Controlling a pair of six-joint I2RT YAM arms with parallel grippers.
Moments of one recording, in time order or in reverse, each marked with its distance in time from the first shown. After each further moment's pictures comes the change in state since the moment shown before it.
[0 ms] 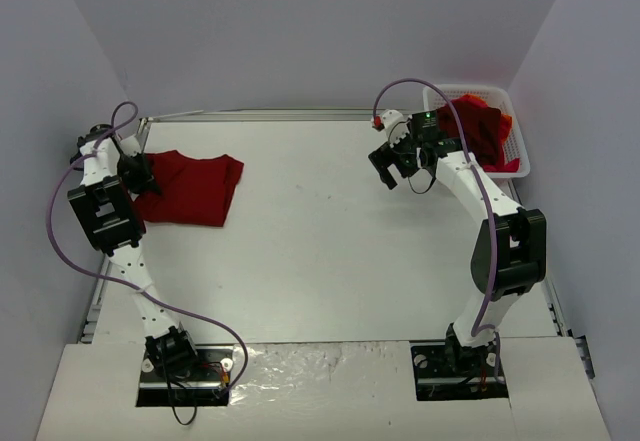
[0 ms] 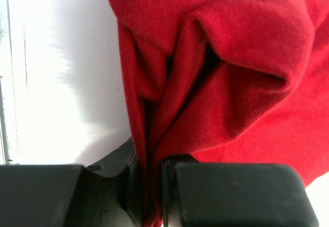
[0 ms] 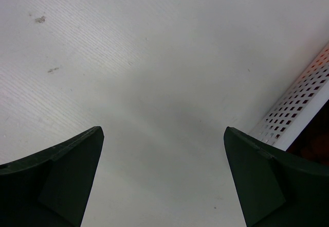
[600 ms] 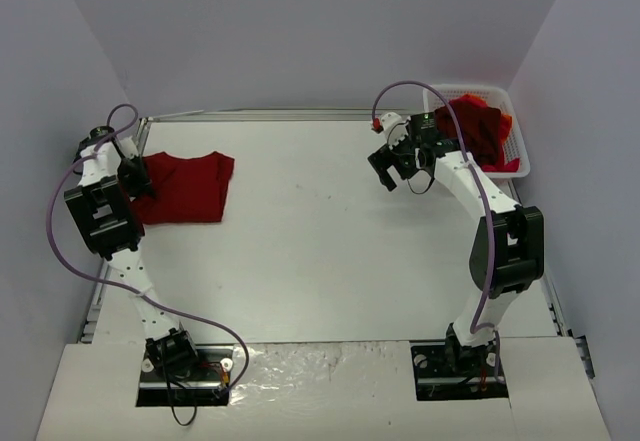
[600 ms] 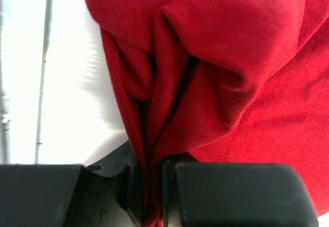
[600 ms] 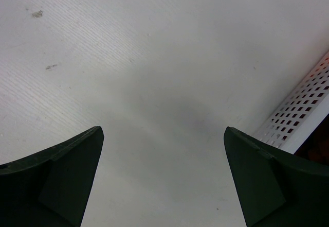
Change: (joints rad) left arm -0.003 -0.091 -0.168 0.150 -0.127 -0.034; right arm 0.000 0.018 -0.004 0.000 -0.001 -0.003
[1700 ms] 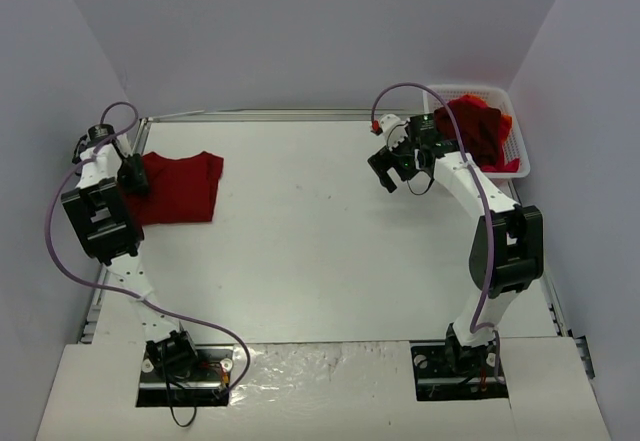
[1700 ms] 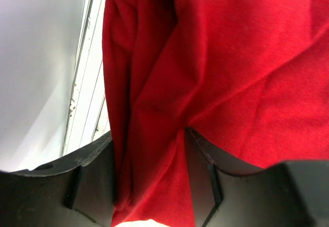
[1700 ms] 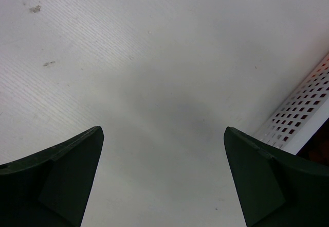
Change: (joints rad) left arm -0.008 -0.090 -0.114 0.129 -0.216 0.032; right arm 0.000 0.003 -0.007 0.000 0.001 -0.016
